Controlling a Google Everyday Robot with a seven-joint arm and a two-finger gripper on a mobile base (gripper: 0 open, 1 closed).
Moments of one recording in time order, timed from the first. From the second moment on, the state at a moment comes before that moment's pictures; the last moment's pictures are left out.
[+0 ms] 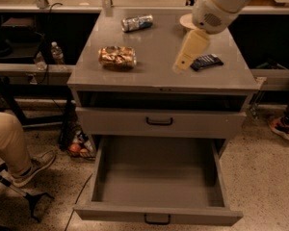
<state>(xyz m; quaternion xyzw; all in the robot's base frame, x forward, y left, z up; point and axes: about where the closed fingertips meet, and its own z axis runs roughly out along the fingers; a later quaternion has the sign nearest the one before) 0.610 -0.114 0.969 -0.56 0.78 -0.01 0.27</state>
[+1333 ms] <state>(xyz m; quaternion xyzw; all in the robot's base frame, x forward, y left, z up) 0.650 -0.024 0.932 -0.62 0.75 0.03 0.25</state>
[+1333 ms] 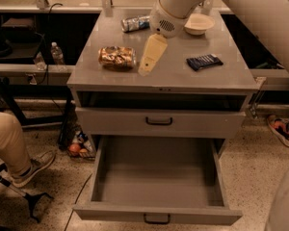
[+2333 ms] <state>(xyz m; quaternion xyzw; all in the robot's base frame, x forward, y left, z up) 0.707 0.039 0.887 -0.62 0.74 0.03 0.27</state>
